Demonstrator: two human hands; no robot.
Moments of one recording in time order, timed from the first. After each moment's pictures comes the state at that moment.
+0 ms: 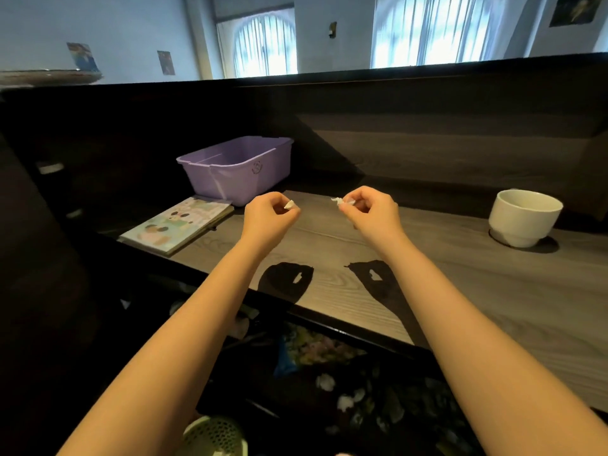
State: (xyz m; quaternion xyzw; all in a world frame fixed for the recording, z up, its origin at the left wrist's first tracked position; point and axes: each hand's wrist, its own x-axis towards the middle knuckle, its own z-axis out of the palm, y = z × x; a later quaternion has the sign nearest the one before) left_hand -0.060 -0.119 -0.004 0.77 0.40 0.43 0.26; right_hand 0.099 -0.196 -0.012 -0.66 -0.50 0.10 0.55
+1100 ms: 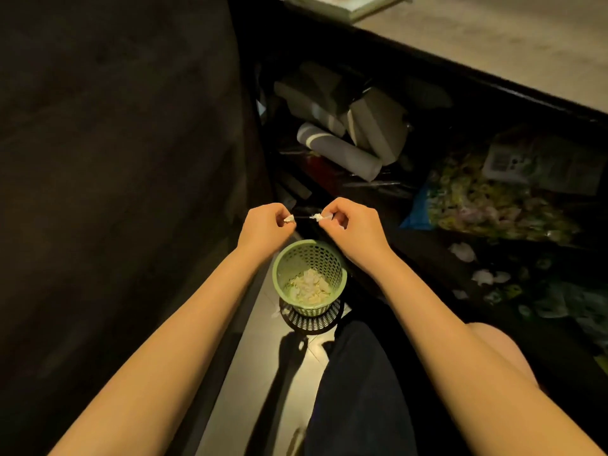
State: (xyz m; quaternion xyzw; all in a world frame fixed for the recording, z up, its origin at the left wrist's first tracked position) left_hand -0.349 -0.162 -0.276 0.69 0.65 0.23 0.21; right_hand -0.181 -0.188 -0.271 -0.60 -0.66 0.28 0.36
